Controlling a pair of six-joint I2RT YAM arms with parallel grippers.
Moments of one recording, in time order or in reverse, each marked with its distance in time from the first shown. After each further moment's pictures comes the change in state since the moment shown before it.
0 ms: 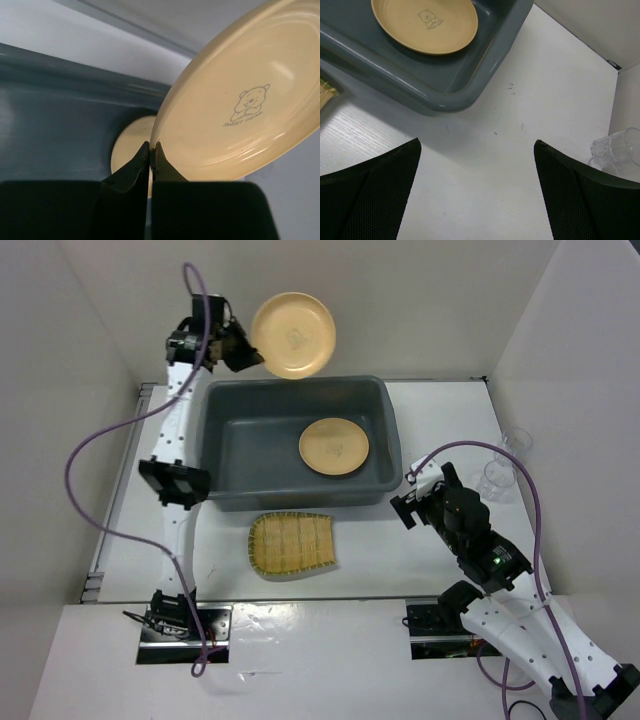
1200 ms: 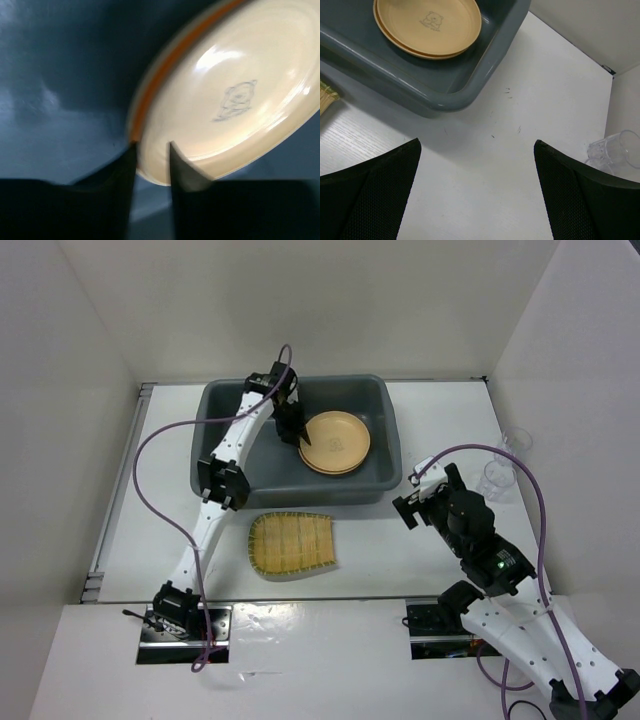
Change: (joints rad) left arm -0.214 0.577 0.253 -0.318 0.181 0.205; right arm 0.000 -0.033 -0.001 0.000 0.000 -0.008
